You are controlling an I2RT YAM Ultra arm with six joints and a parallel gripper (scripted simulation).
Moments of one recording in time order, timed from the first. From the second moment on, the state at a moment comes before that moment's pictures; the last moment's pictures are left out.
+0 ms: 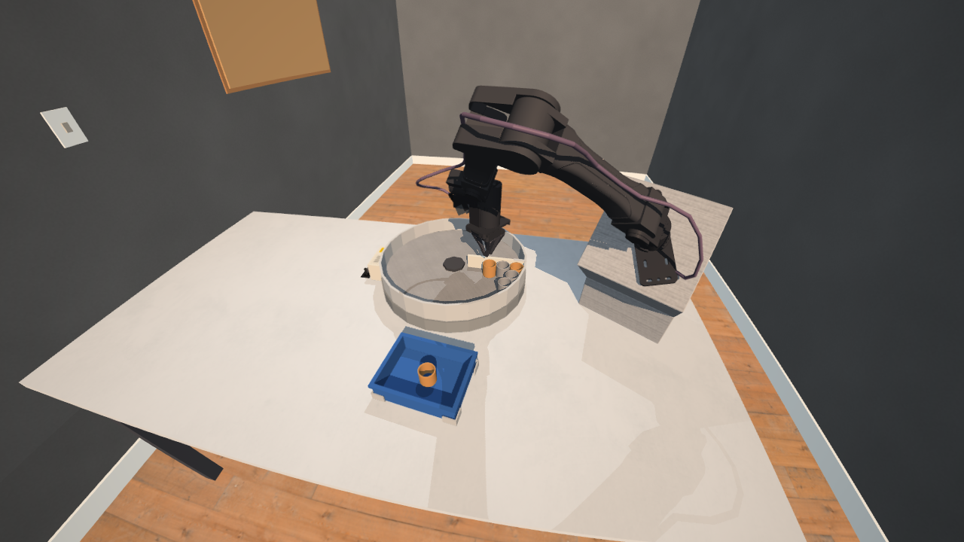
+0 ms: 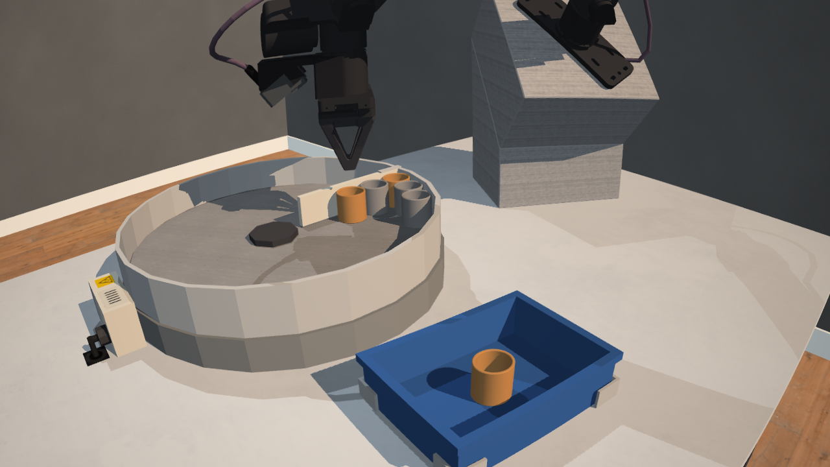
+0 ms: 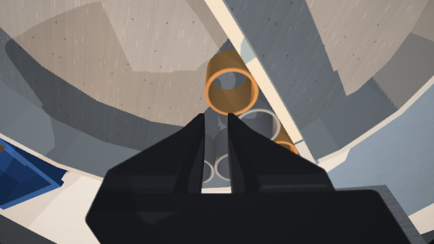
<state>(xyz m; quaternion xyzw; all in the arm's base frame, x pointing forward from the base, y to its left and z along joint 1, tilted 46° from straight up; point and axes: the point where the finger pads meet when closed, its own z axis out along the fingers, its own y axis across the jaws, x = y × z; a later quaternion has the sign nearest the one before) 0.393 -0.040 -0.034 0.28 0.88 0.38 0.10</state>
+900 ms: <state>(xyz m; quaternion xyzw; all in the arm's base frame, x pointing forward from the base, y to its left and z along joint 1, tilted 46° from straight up) 0.393 -0.037 -0.034 0.28 0.88 0.38 0.10</state>
